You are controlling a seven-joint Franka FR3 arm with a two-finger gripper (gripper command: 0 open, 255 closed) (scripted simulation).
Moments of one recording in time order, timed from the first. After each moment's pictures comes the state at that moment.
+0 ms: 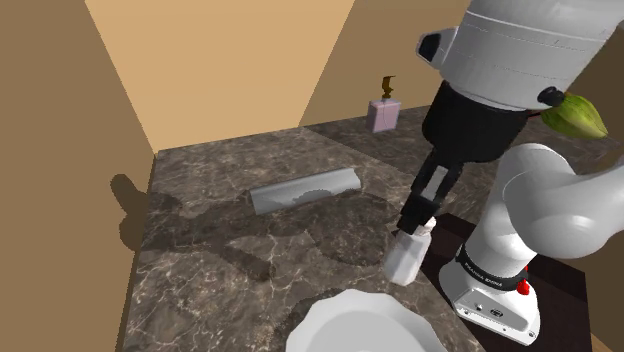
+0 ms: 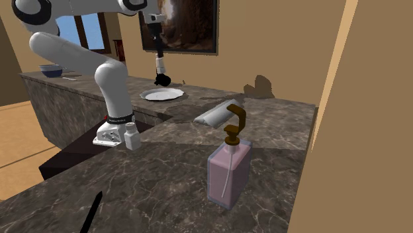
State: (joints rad) arm 0.28 -1.07 0.53 -2.49 0.41 1.61 0.54
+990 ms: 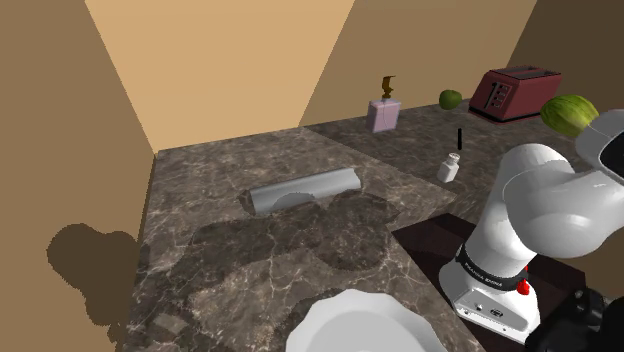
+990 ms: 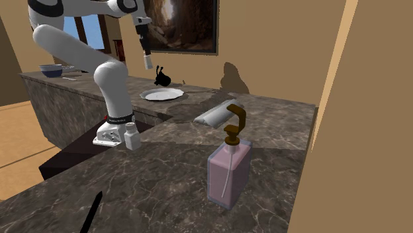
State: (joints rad) arm 0.24 -0.95 0.89 -2.18 0.60 1.58 0.89
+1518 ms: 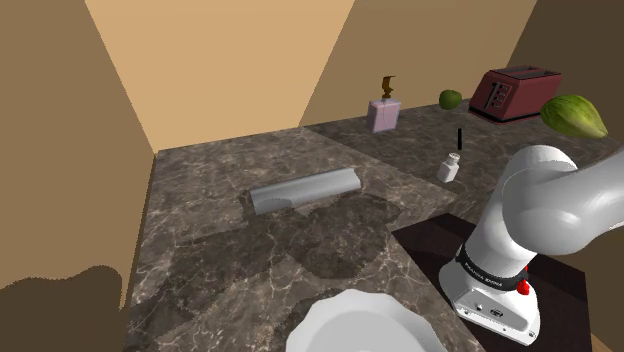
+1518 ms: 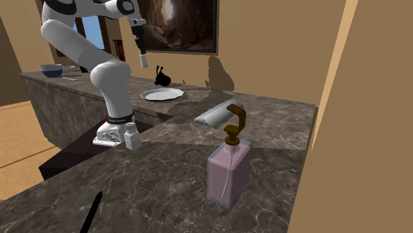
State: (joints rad) arm 0.09 -0.85 1.13 -1.92 0.65 1.58 1.06
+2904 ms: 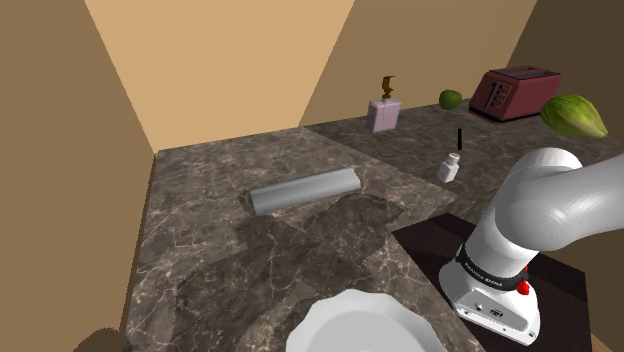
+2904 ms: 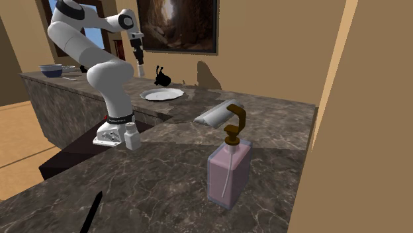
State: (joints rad) arm -0.09 -0.87 1.43 -1.82 0.75 1.69 1.17
